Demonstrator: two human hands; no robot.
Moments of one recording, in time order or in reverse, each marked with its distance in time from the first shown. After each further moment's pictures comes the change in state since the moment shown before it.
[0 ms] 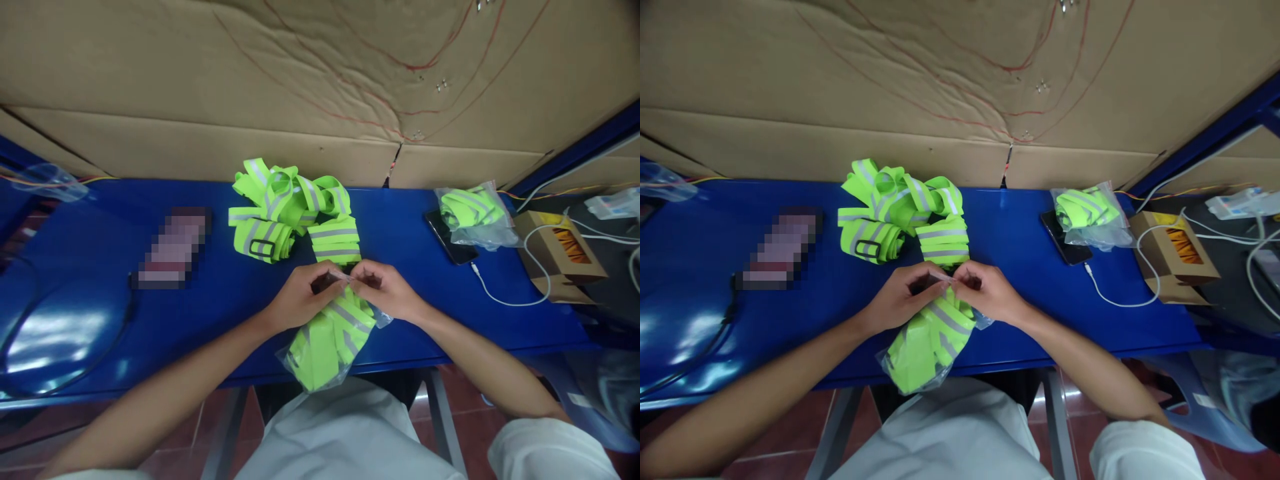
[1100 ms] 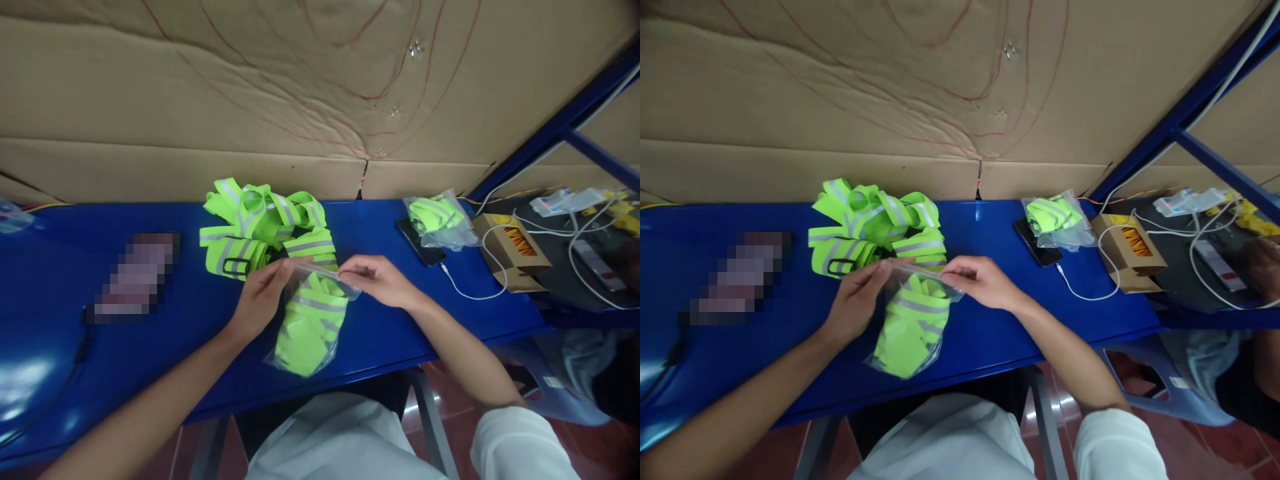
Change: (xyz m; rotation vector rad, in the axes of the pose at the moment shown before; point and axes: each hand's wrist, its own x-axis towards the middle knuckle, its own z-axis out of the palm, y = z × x) left_hand 0.007 0.001 -0.013 -0.189 0.314 -0.014; right_hand 0.003 -0.011 -0.034 -0.002 0.008 -0.041
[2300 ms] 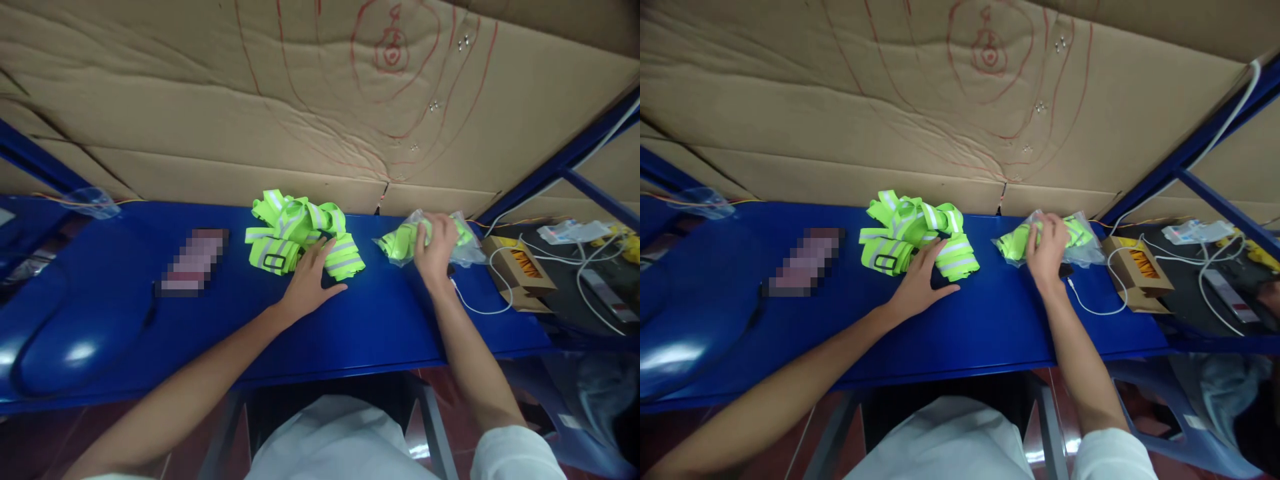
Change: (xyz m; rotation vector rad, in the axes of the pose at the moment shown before) left_hand 0.013 -0.026 0.006 0.769 -0.049 0.396; right_hand 0.020 0.021 -0.081 -0.920 0.970 -0.260
